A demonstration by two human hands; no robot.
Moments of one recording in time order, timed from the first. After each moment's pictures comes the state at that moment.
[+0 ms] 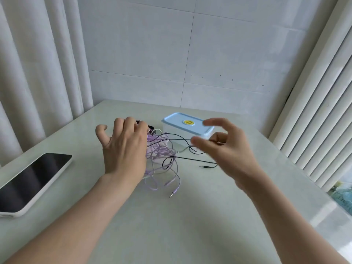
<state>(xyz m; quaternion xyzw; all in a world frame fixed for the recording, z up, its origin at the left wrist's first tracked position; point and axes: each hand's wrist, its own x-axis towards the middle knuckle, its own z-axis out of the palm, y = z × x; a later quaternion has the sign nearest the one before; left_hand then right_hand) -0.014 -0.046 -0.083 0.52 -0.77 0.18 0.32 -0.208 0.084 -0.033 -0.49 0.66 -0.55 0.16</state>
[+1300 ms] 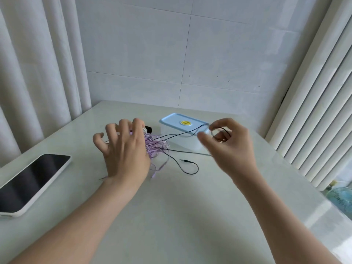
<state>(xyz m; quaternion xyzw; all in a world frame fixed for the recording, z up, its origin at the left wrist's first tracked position) -0.023 -0.038 -0.091 0.54 -0.75 0.13 0.37 -0.213 0.083 -0.036 -0.45 0.70 -0.56 0.01</state>
